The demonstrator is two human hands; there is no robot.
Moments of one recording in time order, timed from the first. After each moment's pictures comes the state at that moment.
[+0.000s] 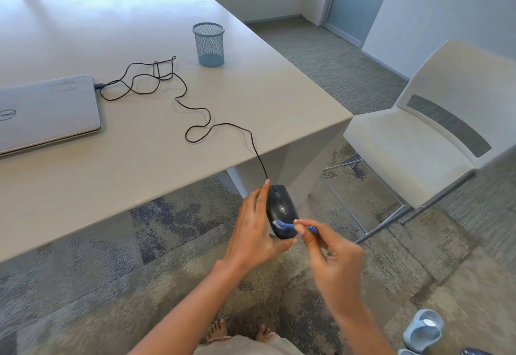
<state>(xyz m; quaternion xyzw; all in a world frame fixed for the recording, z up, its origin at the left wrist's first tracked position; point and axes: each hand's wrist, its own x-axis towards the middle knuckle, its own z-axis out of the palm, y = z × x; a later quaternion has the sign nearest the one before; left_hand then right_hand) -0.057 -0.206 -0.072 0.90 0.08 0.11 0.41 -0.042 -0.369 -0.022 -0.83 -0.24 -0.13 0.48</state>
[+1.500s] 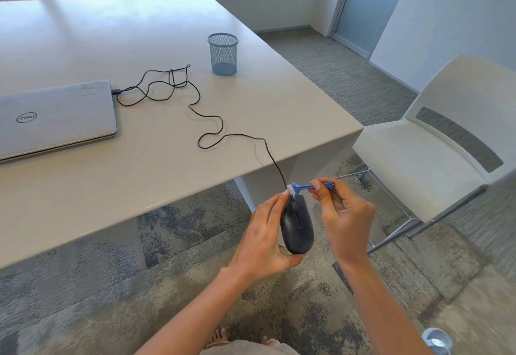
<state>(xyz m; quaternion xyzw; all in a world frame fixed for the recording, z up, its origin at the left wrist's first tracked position) -0.059 -0.199 -0.068 0.91 0.01 0.16 0.38 0.023 -0.333 0.006 -0.81 -0.23 -0.18 0.51</state>
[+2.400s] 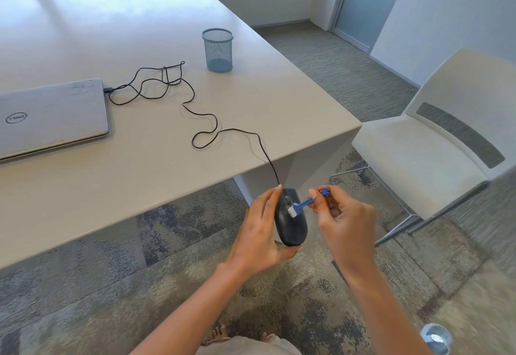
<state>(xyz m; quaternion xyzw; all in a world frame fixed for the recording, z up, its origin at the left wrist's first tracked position) -0.047 -0.197 -0.070 0.91 0.03 0.14 0.38 0.014 -0.343 0.023 -0.87 -0.23 -0.14 0.42</state>
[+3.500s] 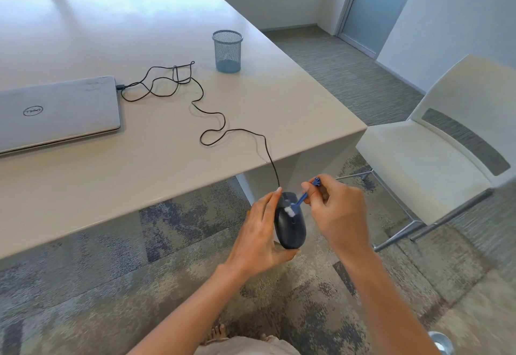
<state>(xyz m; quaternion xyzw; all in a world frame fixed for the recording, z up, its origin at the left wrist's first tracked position) -0.059 -0.196 -0.075 0.91 0.03 0.15 0.38 0.025 -0.324 0.031 -0.90 -0.27 -0.09 0.34</state>
